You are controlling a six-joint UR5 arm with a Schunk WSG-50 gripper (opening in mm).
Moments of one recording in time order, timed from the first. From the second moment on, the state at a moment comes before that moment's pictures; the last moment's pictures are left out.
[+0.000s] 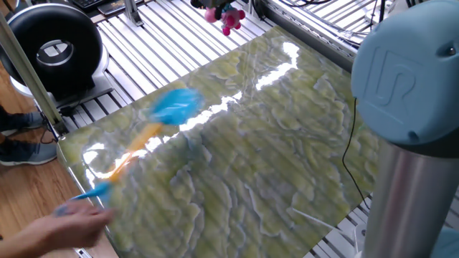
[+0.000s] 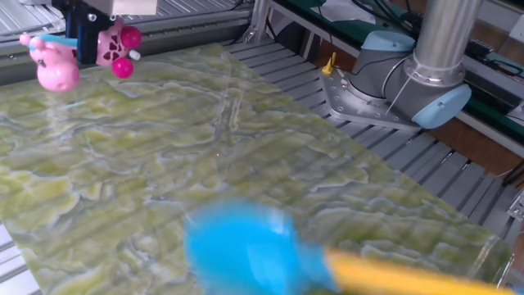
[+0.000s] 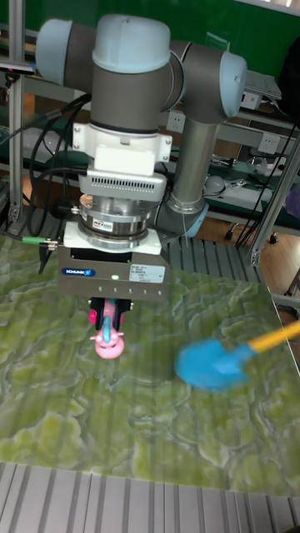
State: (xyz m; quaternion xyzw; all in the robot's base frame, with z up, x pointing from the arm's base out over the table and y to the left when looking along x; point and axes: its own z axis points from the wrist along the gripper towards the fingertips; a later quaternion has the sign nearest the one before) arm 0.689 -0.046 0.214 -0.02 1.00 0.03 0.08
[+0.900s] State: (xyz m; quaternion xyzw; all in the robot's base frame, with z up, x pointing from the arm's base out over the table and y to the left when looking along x) arm 0.710 -0.020 0.206 0.04 0.99 0.06 0.10
